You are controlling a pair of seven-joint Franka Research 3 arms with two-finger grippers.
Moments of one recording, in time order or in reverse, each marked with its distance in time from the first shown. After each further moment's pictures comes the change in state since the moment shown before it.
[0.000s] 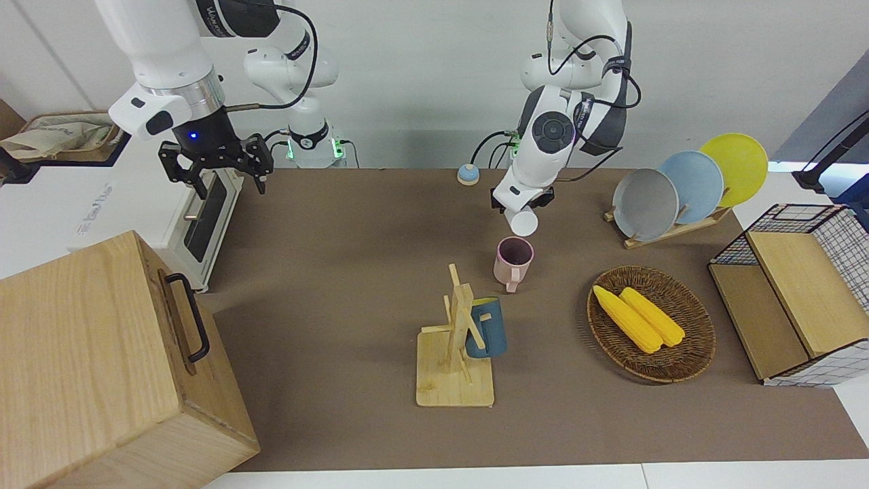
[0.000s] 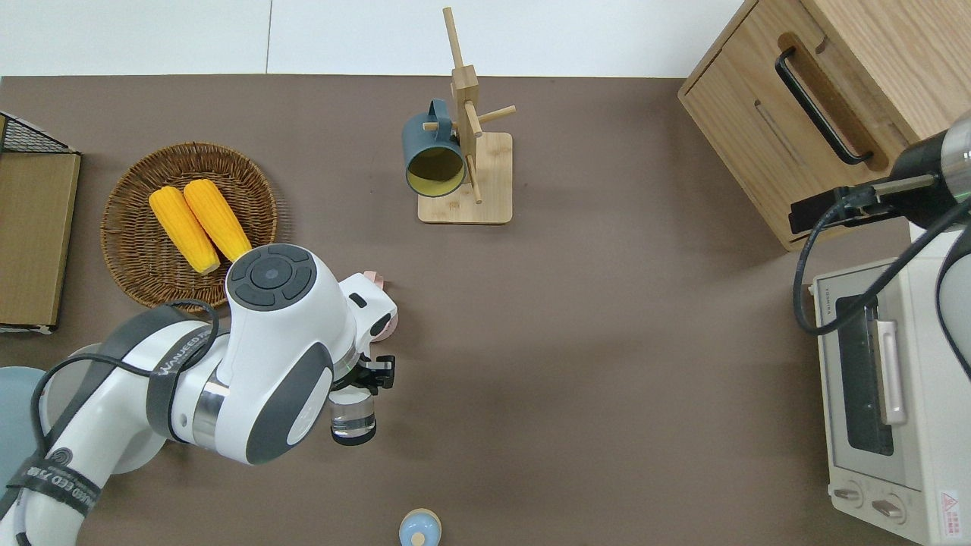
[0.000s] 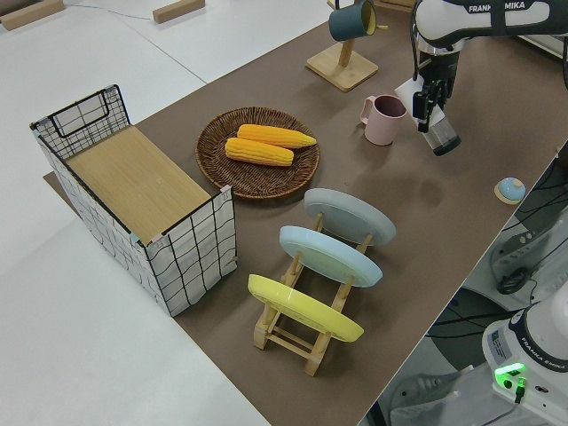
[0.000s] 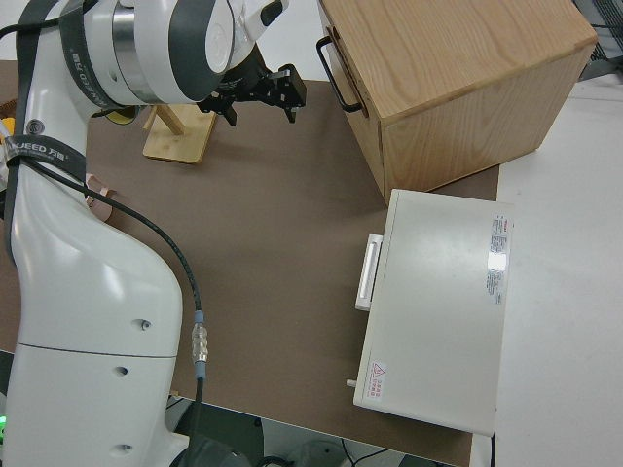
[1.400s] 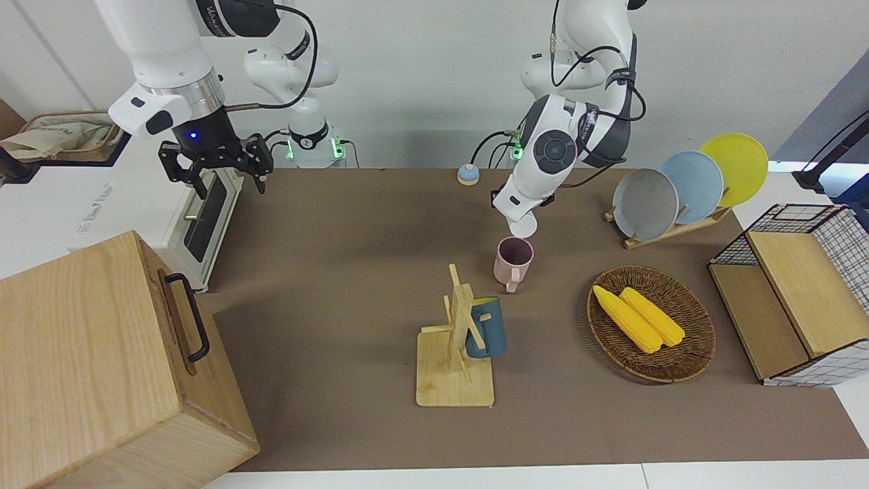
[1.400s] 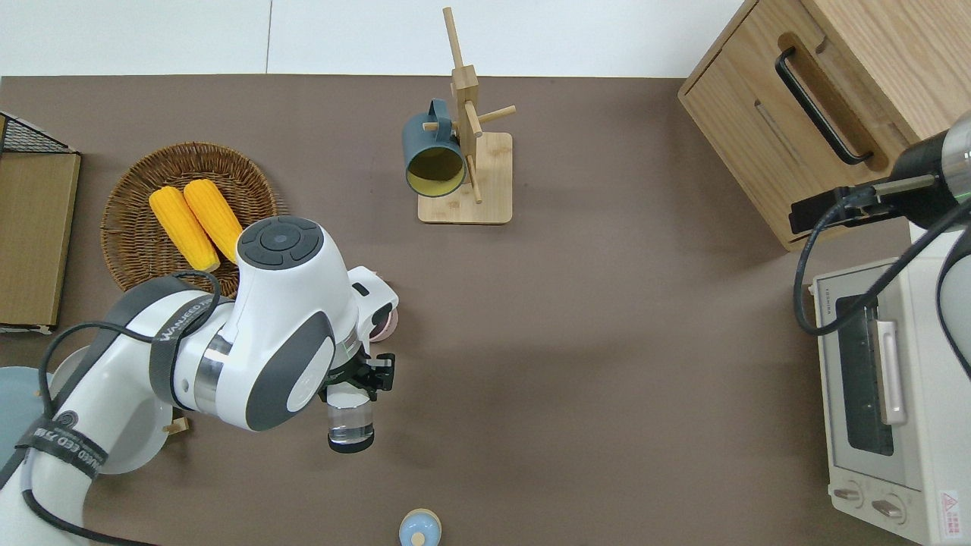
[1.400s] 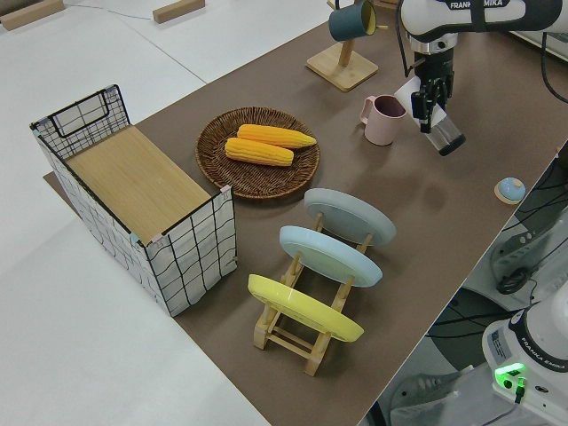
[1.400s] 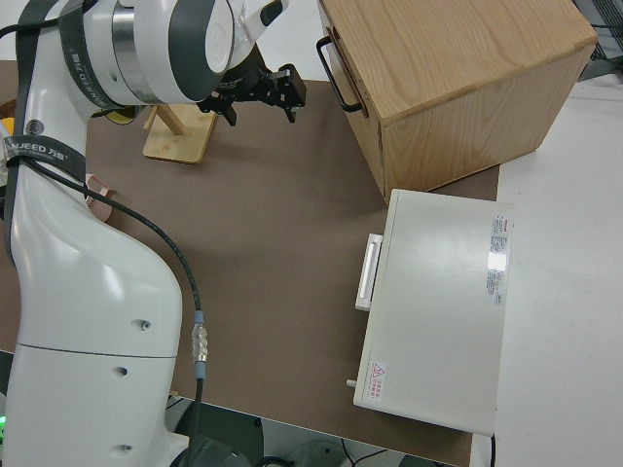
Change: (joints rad) left arm 0.000 0.078 0.002 0.090 0.000 -0.136 -0.006; right arm 0.000 -0.001 0.000 0.000 0.000 0.000 0.000
